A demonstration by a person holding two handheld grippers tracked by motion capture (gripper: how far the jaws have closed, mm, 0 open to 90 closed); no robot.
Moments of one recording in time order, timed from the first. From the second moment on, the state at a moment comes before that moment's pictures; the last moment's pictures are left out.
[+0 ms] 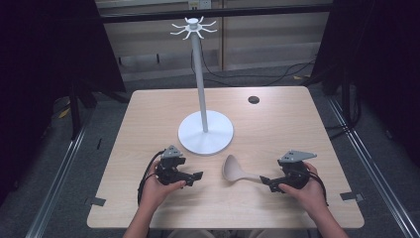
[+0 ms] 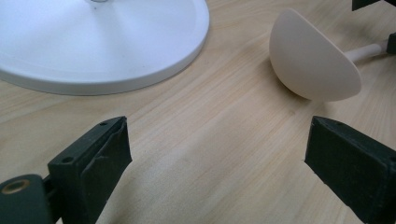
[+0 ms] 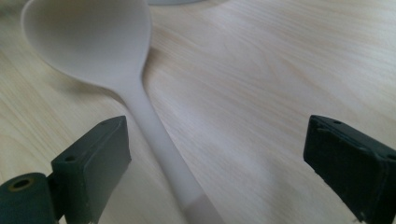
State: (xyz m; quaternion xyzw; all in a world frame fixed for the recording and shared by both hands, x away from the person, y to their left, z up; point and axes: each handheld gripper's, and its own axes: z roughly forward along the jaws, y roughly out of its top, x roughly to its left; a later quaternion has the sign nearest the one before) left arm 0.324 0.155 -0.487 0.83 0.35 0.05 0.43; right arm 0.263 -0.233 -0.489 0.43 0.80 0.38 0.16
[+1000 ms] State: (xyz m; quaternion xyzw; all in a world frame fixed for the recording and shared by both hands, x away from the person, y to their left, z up) left arm 0.314 0.168 -0.486 0.83 0.35 0.05 0.44; right arm 0.278 -0.184 -0.480 0.34 0.85 0.38 0.12
